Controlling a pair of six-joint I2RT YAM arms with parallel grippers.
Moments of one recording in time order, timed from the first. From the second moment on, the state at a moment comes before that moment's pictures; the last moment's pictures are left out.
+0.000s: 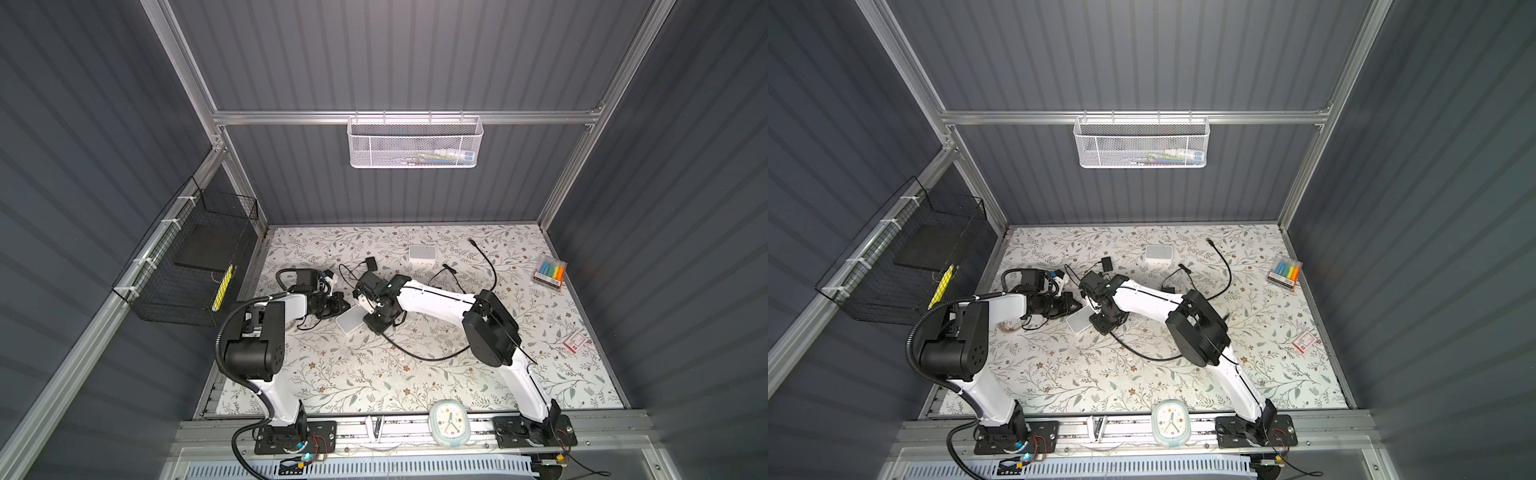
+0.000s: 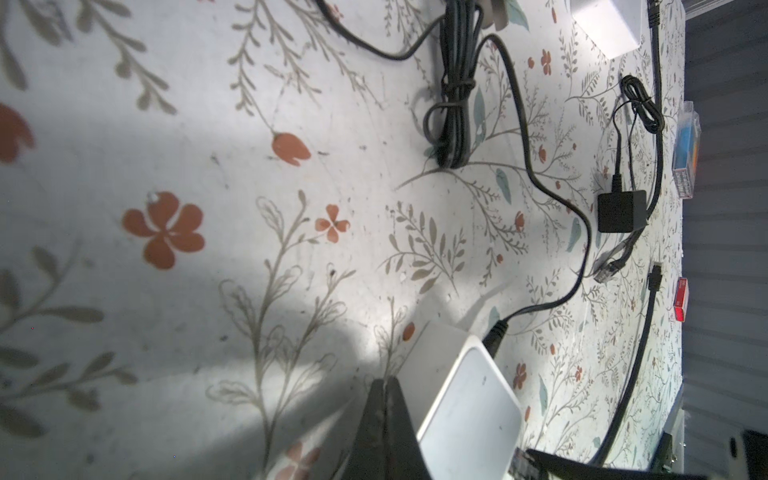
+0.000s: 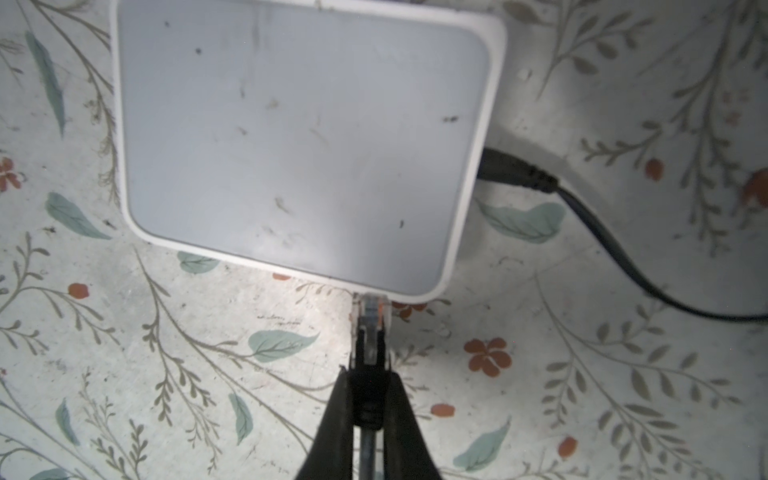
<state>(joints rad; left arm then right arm) -0.07 1.76 0.87 -0.17 0.61 -0.21 0.94 2.28 1.85 -0.87 -0.10 0.12</state>
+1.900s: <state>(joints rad) -0.07 1.78 0.87 -0.12 0.67 -0.21 0.97 2.27 1.81 -0.82 -0.02 0.11</state>
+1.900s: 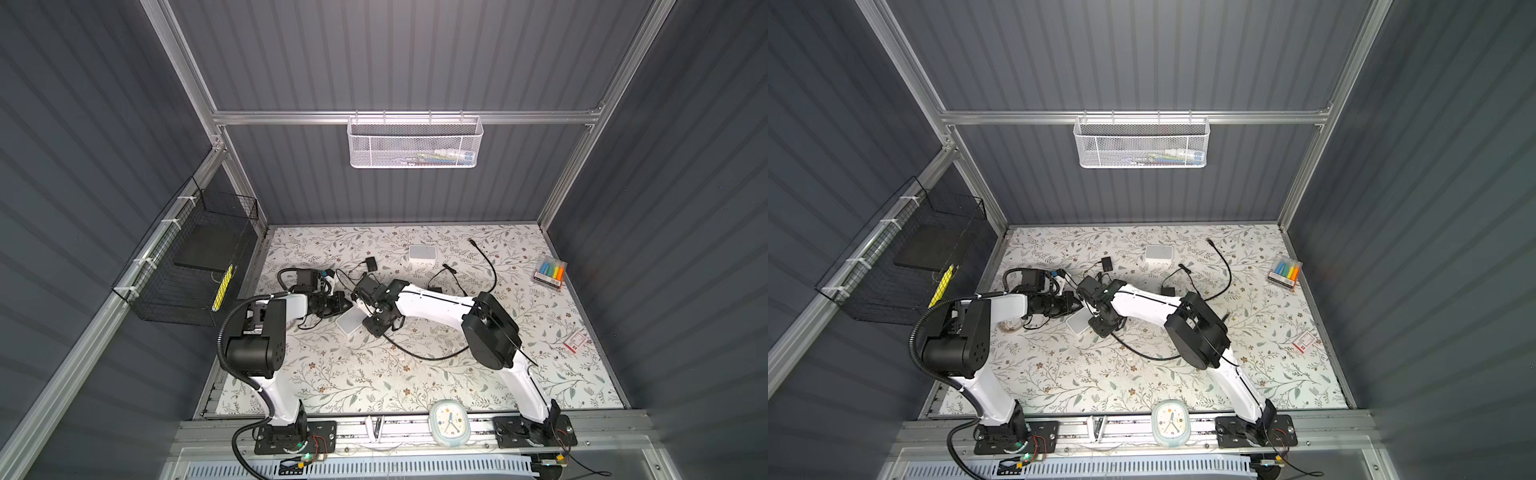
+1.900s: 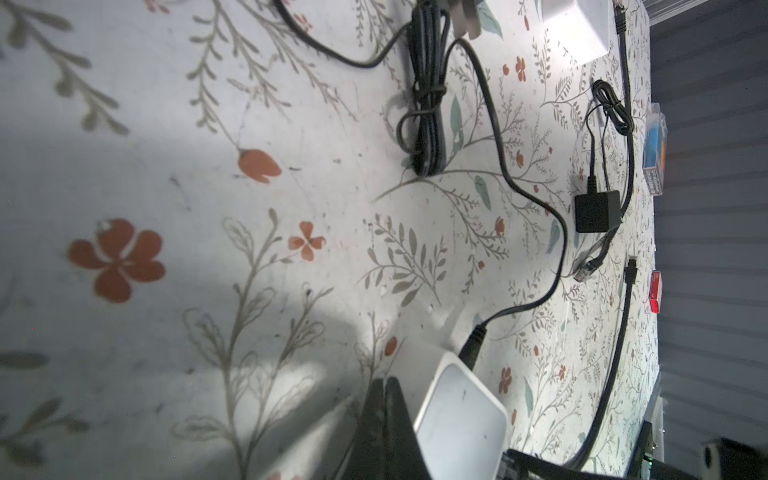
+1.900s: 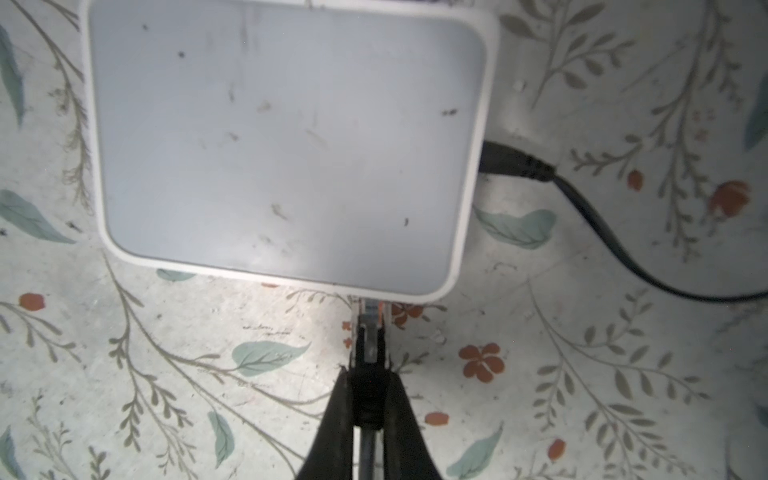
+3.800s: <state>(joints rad) -0.08 1.79 0.84 -0.01 0.70 -0.22 0.97 2.33 1.92 -0.88 0.03 0.15</state>
